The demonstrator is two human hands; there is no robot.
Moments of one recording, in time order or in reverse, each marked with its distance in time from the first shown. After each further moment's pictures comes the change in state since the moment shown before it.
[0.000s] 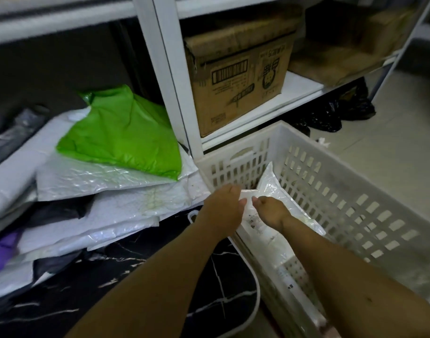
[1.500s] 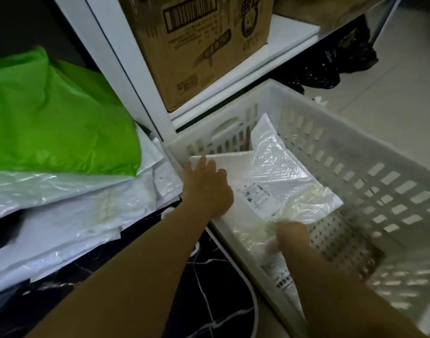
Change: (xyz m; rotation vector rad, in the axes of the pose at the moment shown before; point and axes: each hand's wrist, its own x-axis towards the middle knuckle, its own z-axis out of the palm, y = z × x) left_hand 0.073 -0.024 0.046 0.547 -0.143 -0.042; right_hand 0.031 0.123 0.091 -0.153 -0.002 0.472
